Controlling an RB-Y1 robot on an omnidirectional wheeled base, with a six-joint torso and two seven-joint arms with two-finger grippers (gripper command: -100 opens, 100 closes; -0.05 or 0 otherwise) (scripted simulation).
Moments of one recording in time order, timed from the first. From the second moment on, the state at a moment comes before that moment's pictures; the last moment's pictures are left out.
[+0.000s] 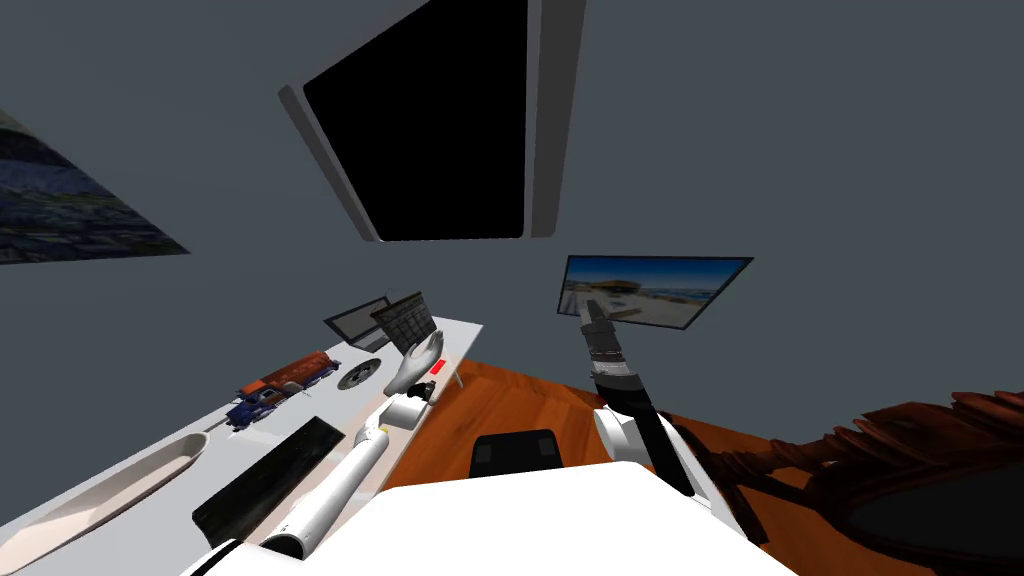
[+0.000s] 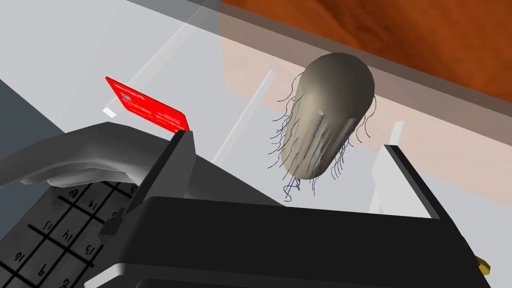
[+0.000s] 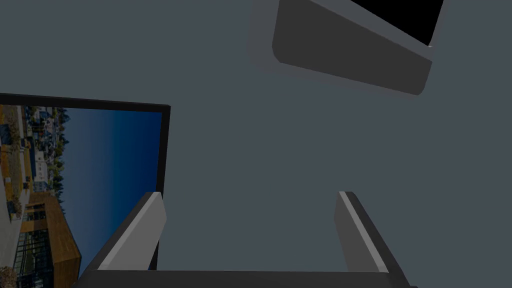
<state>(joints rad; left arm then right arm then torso) -0.08 0.51 -0.22 -1.04 0.14 0.64 0.05 0.52 -0.04 0.06 -2.33 0.12 -0.38 0.16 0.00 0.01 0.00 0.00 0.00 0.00</state>
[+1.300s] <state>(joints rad) -0.17 0.59 -0.28 -0.82 0.20 0.55 0.21 0.52 -0.04 0.06 -2.33 0.12 -0.38 0.16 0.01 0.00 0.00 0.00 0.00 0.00</state>
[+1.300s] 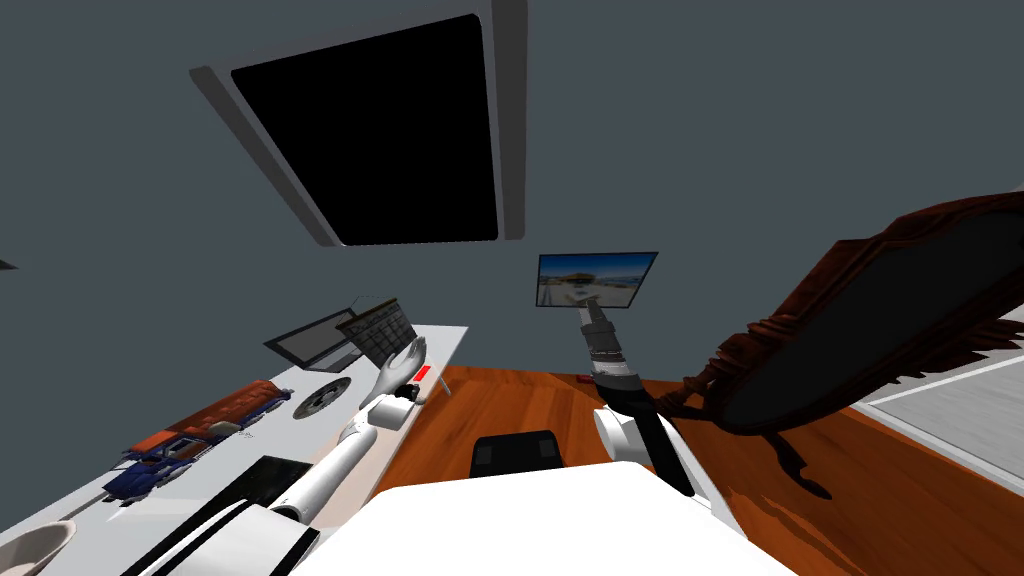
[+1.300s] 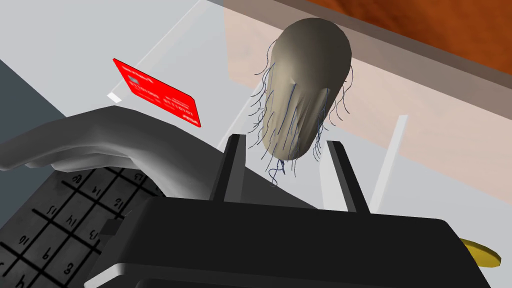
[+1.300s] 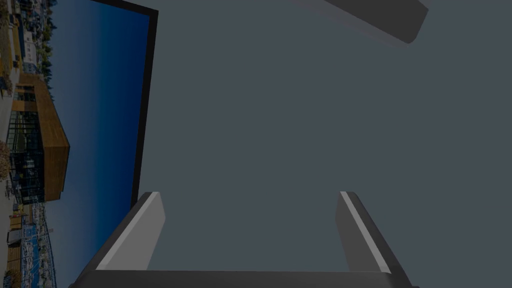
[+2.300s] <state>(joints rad) -0.10 0.52 -0.23 -0.97 0.15 0.61 0.08 0.52 -0.04 0.06 -2.33 0.12 -0.38 0.16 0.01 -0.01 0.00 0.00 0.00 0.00</state>
